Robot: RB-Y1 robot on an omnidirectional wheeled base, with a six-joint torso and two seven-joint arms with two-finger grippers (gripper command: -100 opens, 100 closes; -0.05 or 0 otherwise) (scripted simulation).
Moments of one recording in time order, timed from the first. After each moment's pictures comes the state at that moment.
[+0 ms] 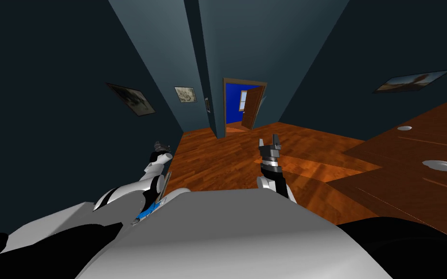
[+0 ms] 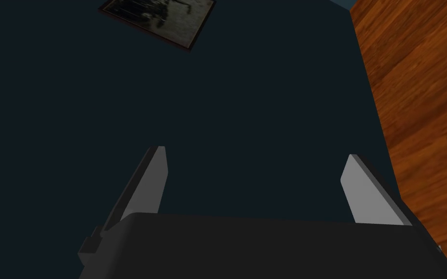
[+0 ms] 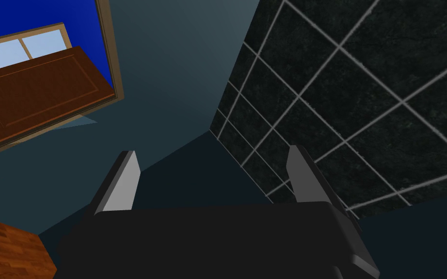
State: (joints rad) left arm -0.47 0.60 0.42 -0.63 0.65 -0.25 0.11; right arm 0.53 0.02 -0.01 -2.34 0.04 -0.42 -0.15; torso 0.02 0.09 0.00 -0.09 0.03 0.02
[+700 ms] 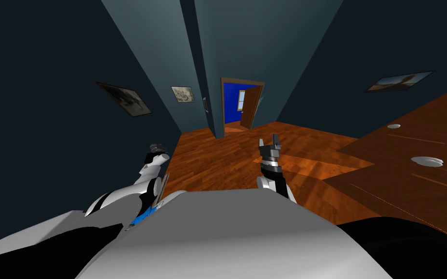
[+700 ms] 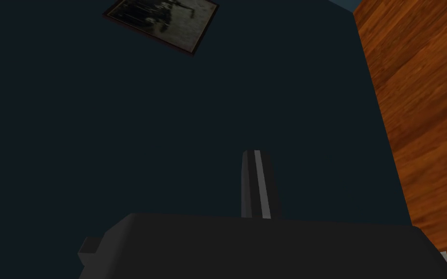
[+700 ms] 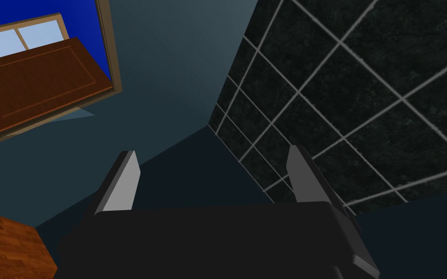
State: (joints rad) left arm -0.43 0.62 0.44 -0.67 0.68 -0.23 0.09; right arm 0.53 0.02 -0.01 -2.34 0.04 -0.42 -0.15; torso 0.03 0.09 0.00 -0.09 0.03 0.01
